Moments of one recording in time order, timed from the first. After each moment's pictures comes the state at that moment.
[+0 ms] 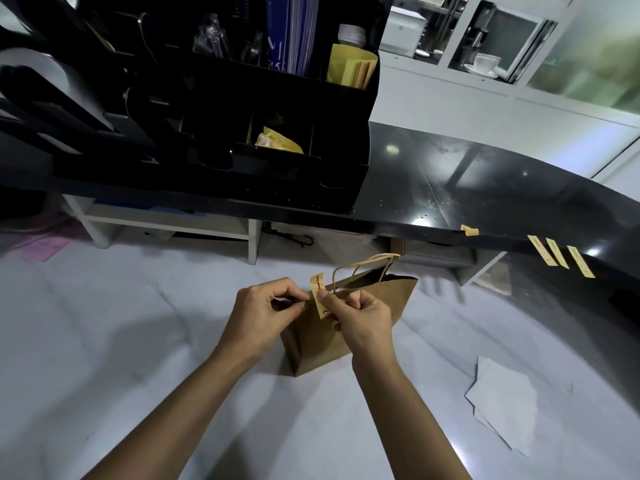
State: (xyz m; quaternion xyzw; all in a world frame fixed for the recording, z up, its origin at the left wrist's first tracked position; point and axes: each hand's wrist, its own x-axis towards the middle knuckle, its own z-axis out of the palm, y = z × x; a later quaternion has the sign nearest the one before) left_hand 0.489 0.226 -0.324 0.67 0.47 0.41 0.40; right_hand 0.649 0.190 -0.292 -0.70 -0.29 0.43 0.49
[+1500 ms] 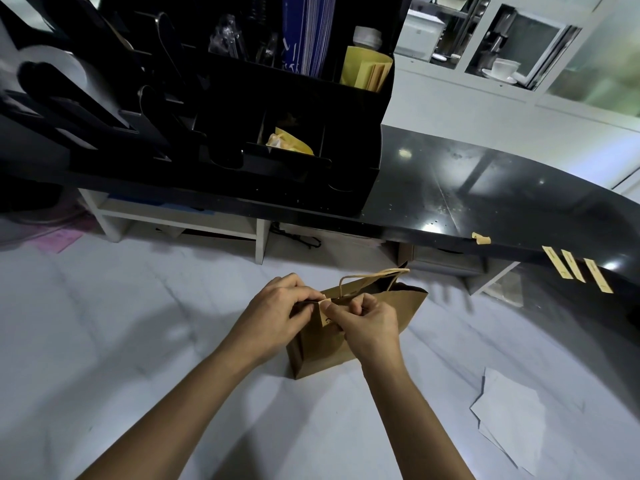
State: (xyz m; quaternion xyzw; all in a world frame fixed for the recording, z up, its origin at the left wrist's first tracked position) left_hand 0.495 0.231 -0.316 0.78 0.46 0.30 0.31; right_hand 0.659 0.190 -0.292 -0.70 -0.38 0.42 0.43
